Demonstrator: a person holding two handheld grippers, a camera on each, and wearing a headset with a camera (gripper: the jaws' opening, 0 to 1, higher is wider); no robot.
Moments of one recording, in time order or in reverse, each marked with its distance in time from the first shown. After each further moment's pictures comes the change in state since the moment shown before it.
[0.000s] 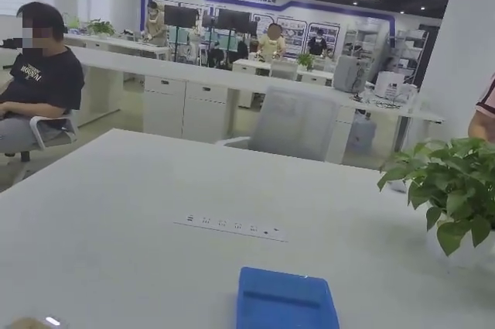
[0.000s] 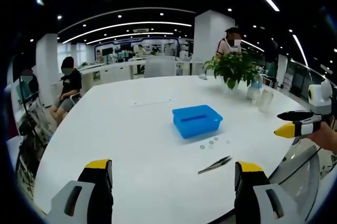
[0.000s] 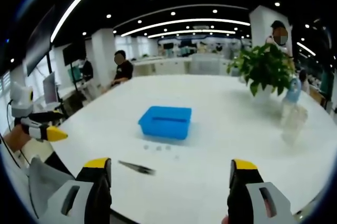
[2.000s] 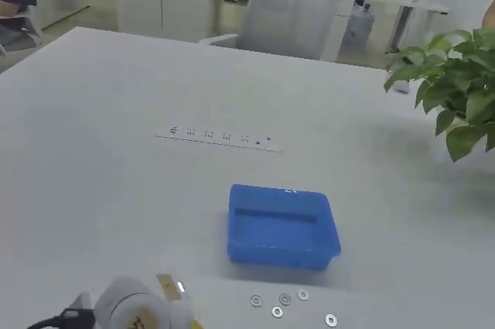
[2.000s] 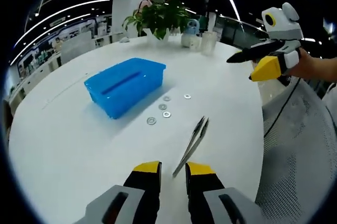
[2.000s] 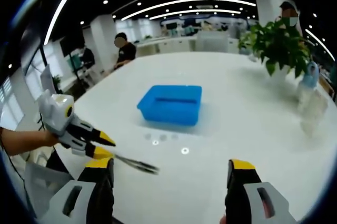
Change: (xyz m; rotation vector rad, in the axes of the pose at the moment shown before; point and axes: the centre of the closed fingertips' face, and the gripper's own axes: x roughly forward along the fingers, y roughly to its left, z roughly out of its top) left arm 0.142 -0.076 -0.085 0.394 0.294 -0.600; right arm 0.065 0.006 -0.025 0.042 0.169 0.069
